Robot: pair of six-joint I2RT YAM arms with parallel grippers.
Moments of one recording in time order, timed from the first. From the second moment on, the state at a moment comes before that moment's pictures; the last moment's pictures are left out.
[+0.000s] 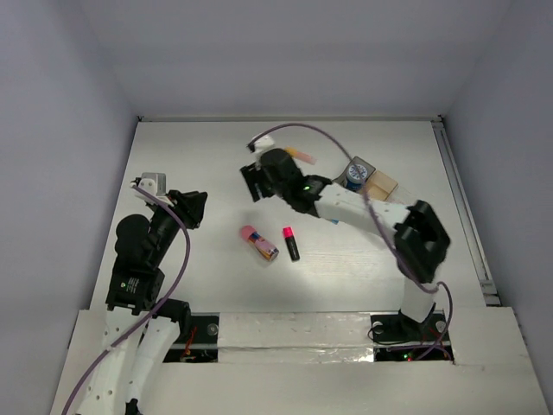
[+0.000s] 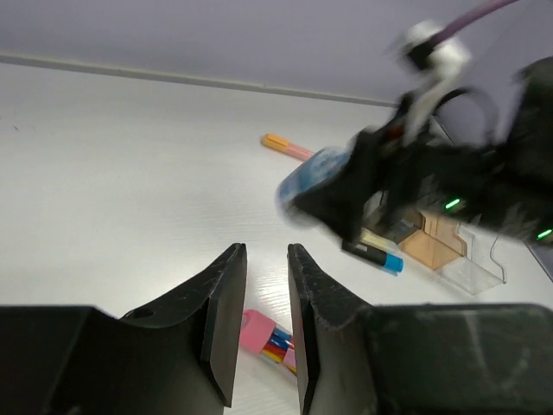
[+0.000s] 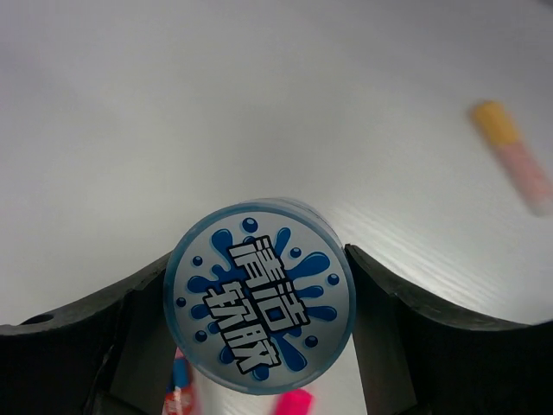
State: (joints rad) left arm -0.18 0.48 0.67 -0.23 0.16 -0.36; right arm 0.90 1.91 1.54 -0.14 0.28 0.12
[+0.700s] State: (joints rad) left arm -0.18 0.52 0.67 -0.23 0.20 -0.36; right arm 0.42 1.52 1.04 -0.12 0.29 0.25
